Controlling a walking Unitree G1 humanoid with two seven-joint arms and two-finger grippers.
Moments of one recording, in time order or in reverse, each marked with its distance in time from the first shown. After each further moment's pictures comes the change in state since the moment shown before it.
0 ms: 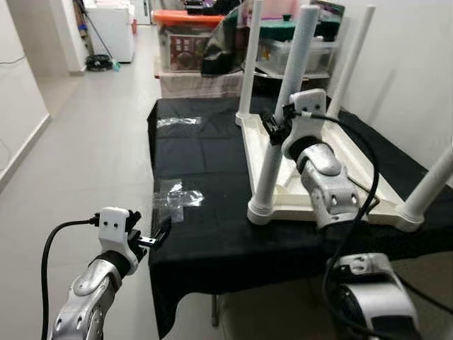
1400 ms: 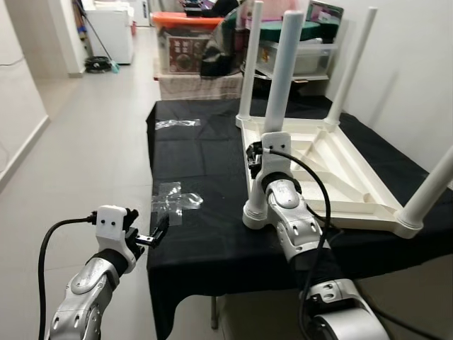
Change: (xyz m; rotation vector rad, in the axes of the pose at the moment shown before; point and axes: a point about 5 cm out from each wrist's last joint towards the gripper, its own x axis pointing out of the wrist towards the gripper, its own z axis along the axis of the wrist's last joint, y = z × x) left arm 0.000 0.003 0.002 0.003 -0.006 0.014; right arm -0.005 0.028 -0.049 0.027 0.168 -0.383
